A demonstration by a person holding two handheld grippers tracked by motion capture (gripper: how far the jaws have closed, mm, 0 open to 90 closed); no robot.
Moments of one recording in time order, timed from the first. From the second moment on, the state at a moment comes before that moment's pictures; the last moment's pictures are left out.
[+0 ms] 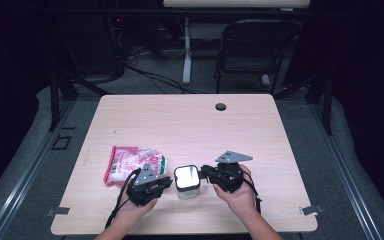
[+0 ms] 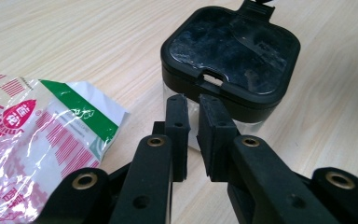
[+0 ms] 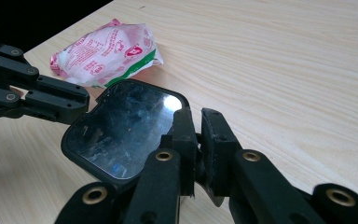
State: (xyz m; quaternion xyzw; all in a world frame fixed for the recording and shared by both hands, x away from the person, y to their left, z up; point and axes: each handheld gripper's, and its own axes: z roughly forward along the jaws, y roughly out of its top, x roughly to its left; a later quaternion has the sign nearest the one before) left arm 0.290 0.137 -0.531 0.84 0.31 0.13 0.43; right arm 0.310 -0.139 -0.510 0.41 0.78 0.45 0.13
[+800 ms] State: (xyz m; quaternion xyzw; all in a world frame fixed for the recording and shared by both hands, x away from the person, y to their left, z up) left arm 0.285 0.130 -0.532 0.85 0.29 0.10 0.43; right arm 0.308 -0.137 -0.513 0.41 0.78 0.46 0.13
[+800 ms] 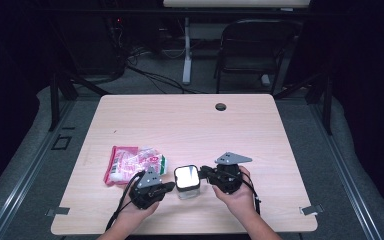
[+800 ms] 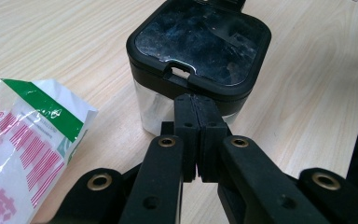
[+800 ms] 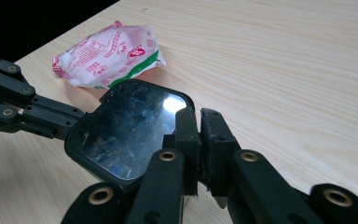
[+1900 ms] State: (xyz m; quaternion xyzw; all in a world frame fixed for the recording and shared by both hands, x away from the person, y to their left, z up) left arm 0.287 0.122 -0.509 0.84 0.27 0.10 0.45; right arm 0.280 -0.134 -0.511 0.33 0.80 0.48 0.14
